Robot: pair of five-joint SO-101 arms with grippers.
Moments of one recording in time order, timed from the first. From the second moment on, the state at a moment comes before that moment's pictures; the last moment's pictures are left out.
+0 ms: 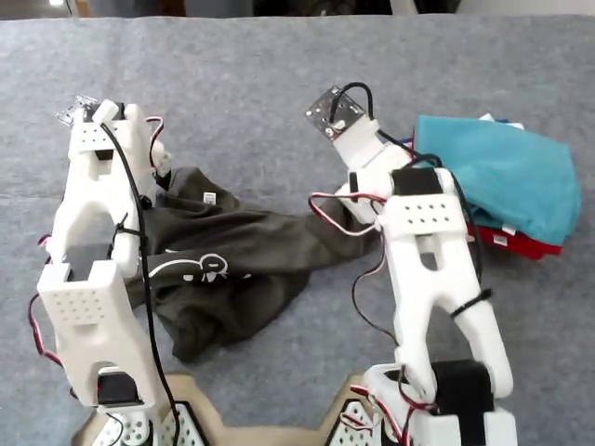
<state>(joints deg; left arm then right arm) -10.1 26.9 -15.2 80.4 47.0 -4.7 -15.8 28.7 56.5 39.0</state>
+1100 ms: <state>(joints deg) -8.7 33.5 -15.9 74.3 46.5 -4.7 -15.4 28.5 56.5 39.0</state>
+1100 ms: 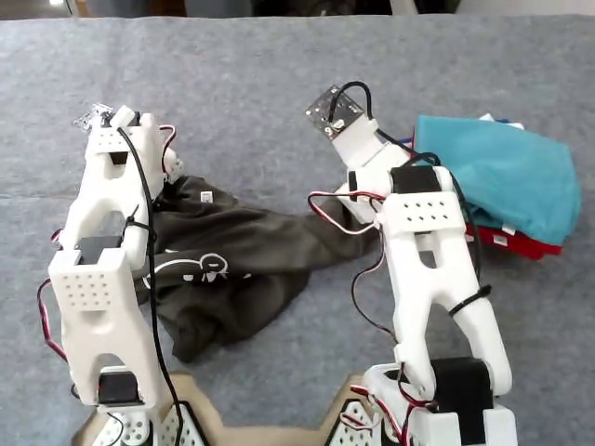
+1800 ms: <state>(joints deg) -12.0 33.7 -24.7 74.8 35.4 -4.7 -15.4 27.1 56.5 36.5</state>
